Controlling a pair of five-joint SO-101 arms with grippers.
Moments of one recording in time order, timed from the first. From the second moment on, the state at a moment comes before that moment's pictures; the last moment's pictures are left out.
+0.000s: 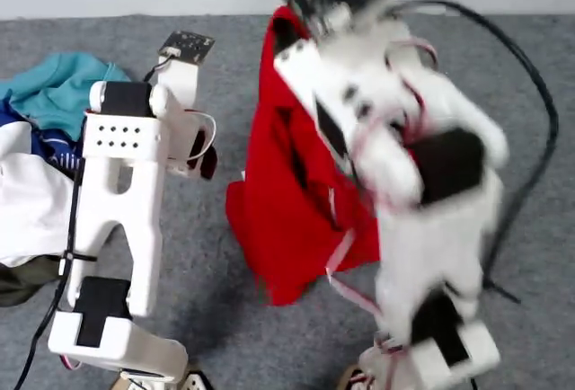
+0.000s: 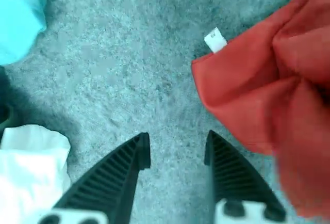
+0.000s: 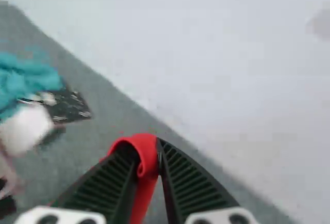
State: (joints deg) left arm 1.1 2.8 -7.8 99.4 -3.6; right arm -24.0 3.3 -57.1 84.6 20.6
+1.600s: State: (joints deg) left arm 40.9 20.2 5.6 87.3 -5.8; right arm -5.2 39.0 -58.4 85.0 20.6
